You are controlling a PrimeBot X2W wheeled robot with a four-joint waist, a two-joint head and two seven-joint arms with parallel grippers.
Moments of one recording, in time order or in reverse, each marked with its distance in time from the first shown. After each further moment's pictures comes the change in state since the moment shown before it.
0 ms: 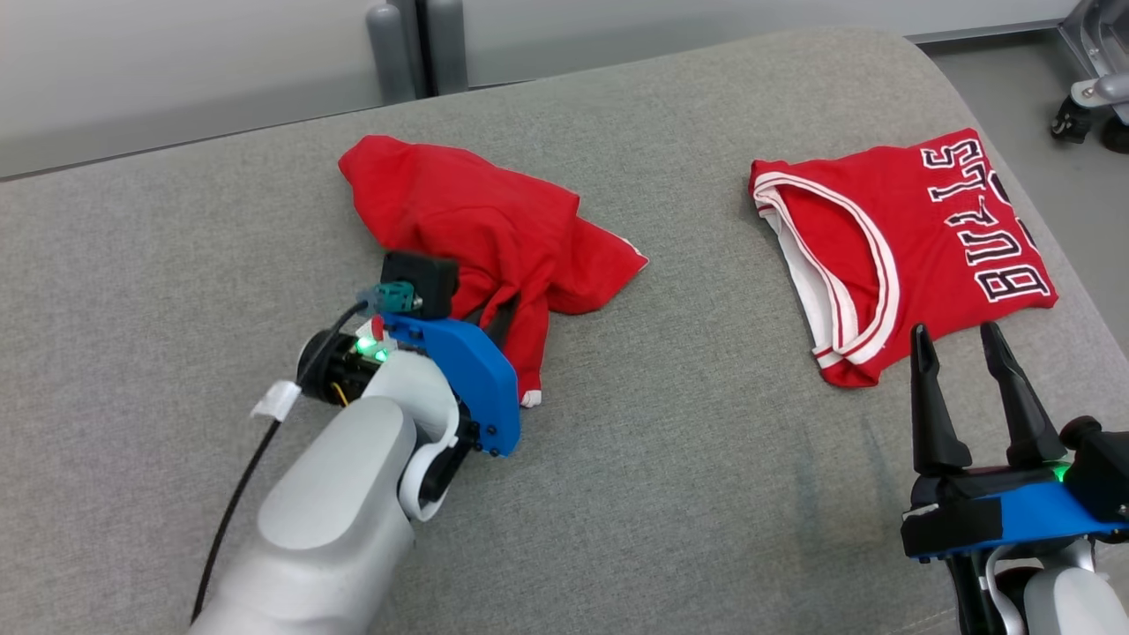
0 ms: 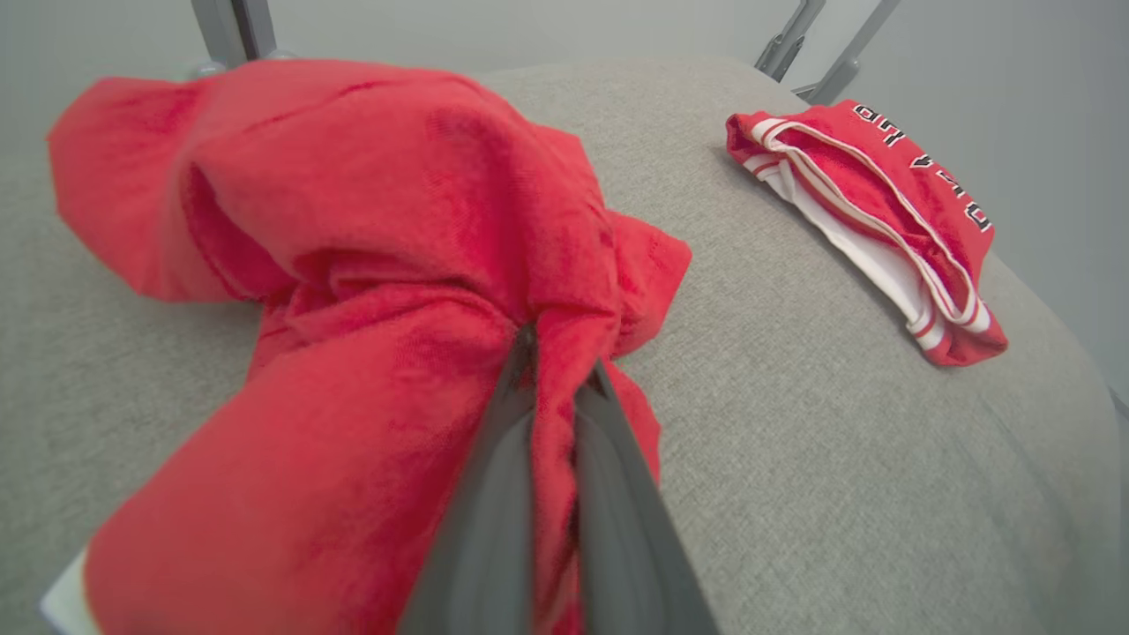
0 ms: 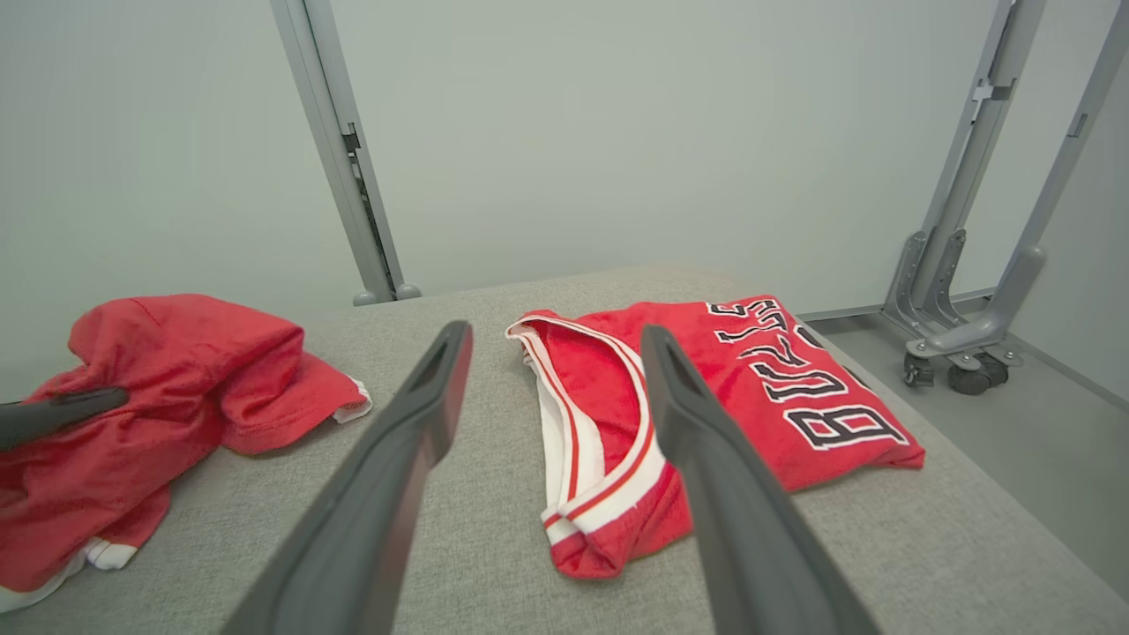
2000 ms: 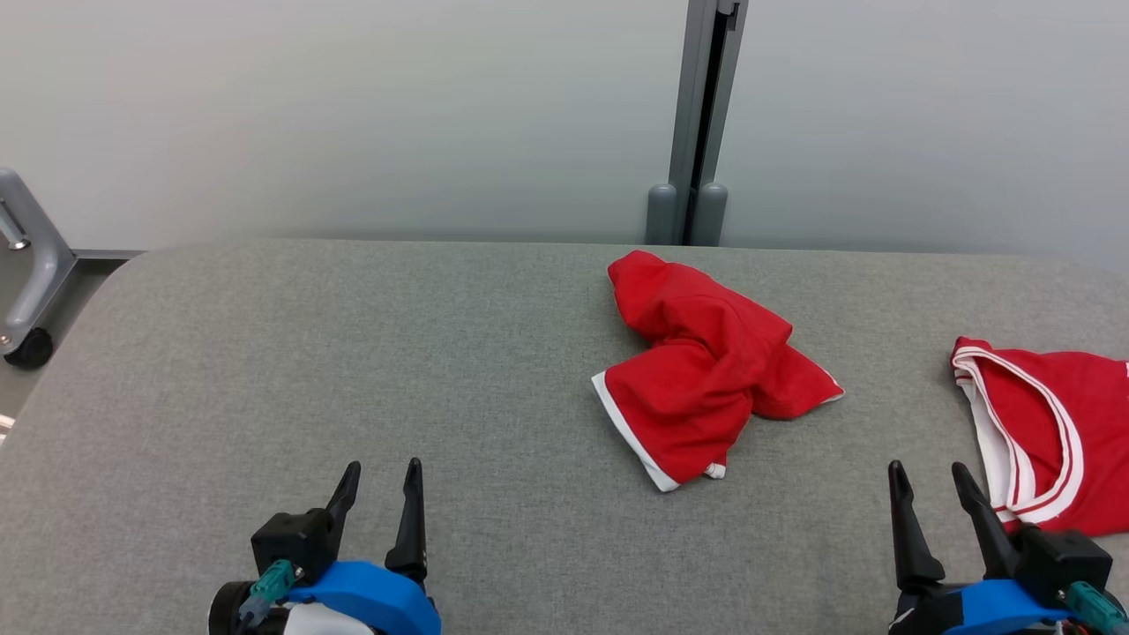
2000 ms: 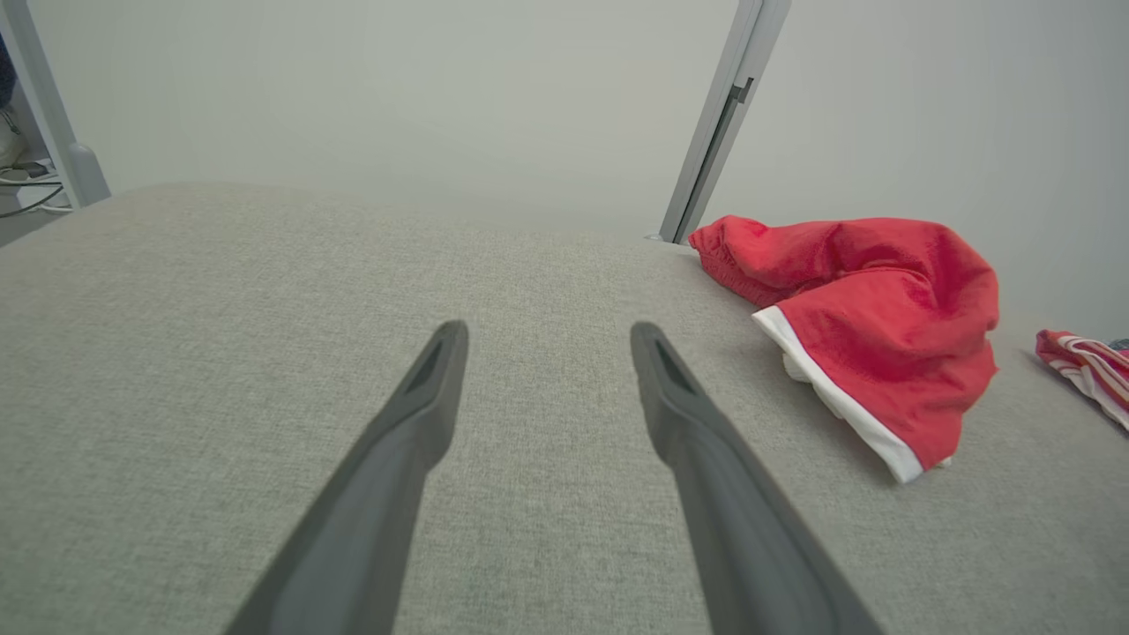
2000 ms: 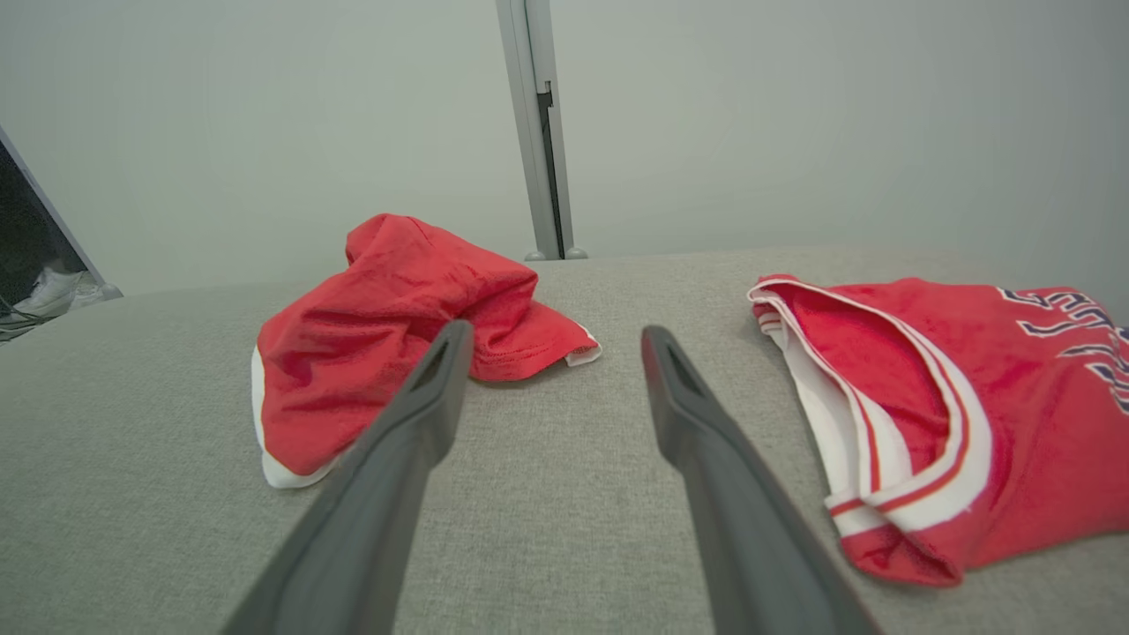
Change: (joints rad) left arm 0.517 0.061 0.172 -0.160 0.049 0.167 -0.438; right arm 0.094 0.000 -0.007 0.276 -0.036 0.000 -0.080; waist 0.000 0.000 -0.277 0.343
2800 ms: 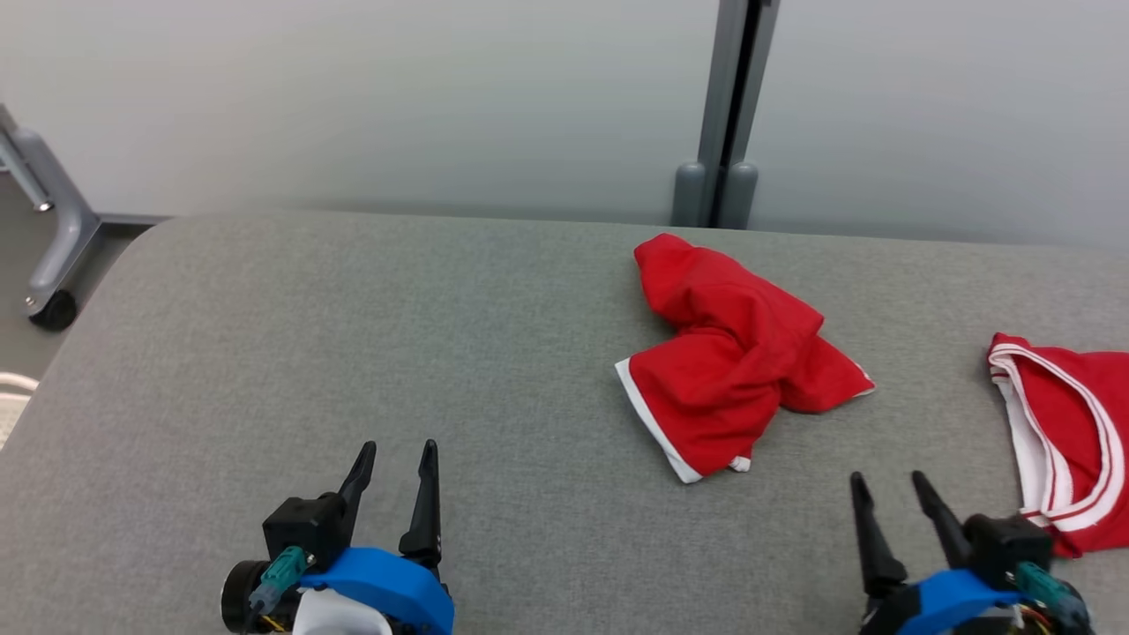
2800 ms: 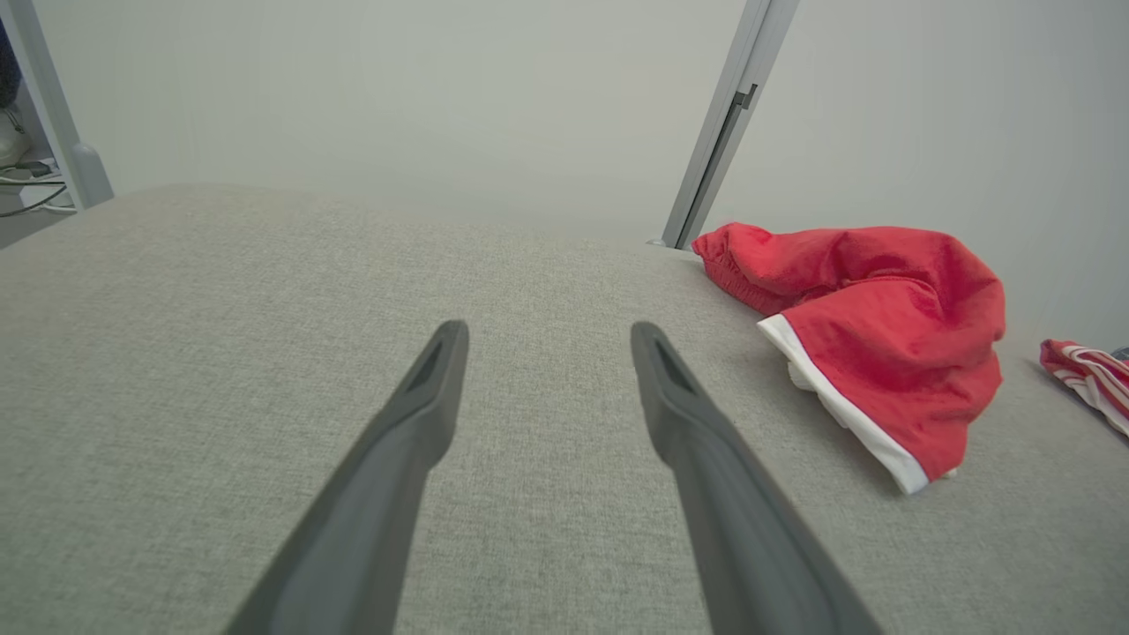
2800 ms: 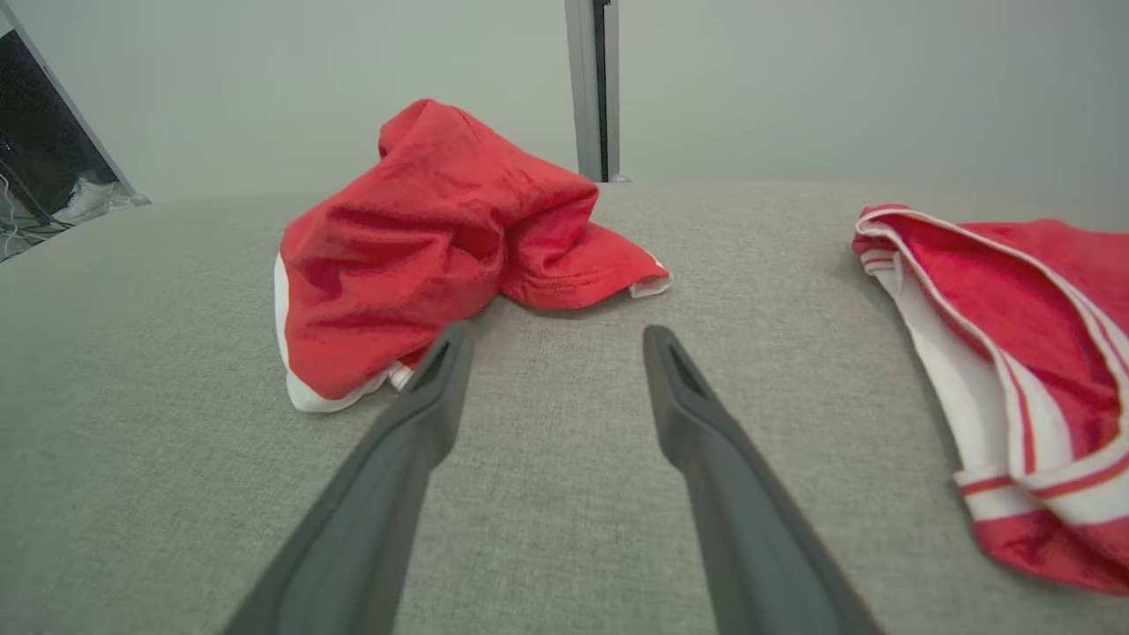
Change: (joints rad) left arm -0.016 -0.009 -0.007 -0.027 0.009 -0.002 0.000; right arm -0.033 -0.001 0.029 0.079 -0.032 0.000 0.025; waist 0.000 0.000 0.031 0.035
